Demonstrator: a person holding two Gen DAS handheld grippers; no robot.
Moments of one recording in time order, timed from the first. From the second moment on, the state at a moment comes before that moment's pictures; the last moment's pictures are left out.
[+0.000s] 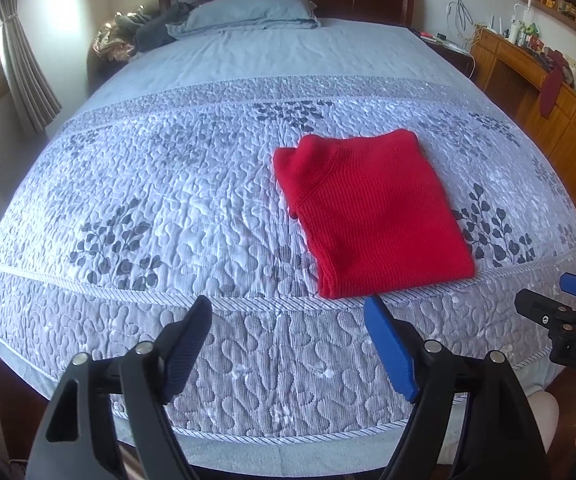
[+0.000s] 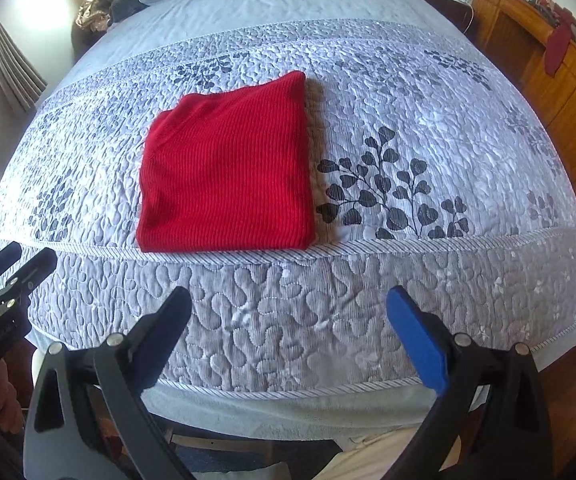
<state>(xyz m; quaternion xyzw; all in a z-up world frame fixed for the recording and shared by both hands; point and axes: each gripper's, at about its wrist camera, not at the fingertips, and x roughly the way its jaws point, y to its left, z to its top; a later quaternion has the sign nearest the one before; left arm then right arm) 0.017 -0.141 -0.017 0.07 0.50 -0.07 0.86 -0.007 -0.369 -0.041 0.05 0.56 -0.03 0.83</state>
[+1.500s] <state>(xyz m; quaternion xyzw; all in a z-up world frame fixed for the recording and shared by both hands) 0.032 -0.152 -0.036 0.07 0.52 -0.07 0.85 0.008 -0.360 -0.047 0.04 0.54 -0.03 0.84</state>
